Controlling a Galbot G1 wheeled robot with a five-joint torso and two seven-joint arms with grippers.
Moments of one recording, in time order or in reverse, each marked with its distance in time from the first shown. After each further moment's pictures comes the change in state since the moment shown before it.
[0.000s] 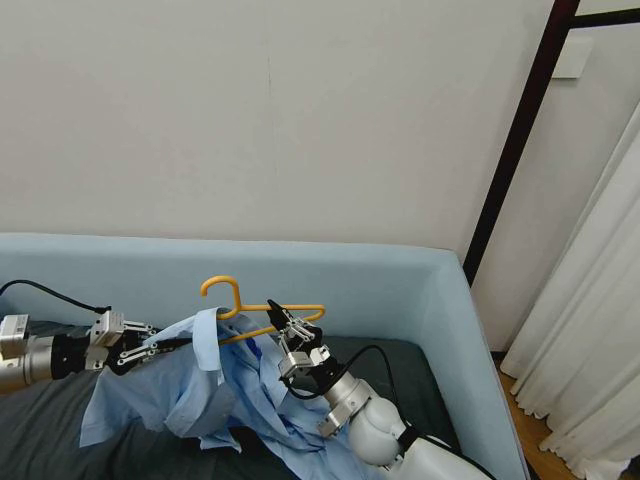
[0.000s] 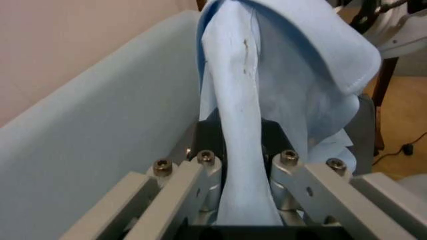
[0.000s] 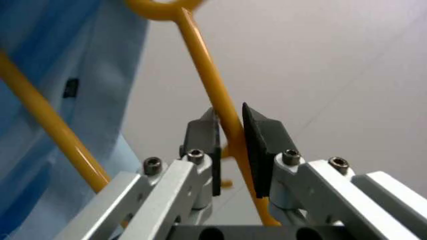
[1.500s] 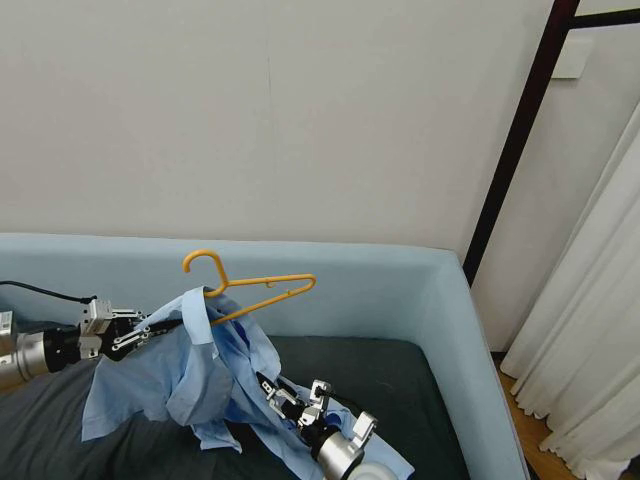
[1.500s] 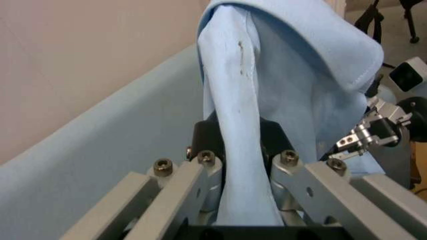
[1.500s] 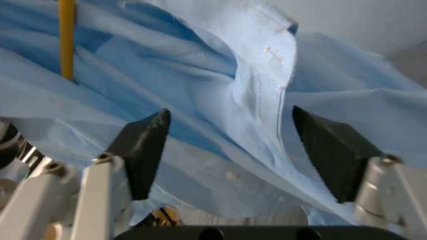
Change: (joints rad) left arm -0.043 -0.063 -0.013 0.019 -0.028 -0.012 -0.032; right arm -0.191 0.037 -0.007 -0.011 1.850 -0.124 -0.468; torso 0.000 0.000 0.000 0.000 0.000
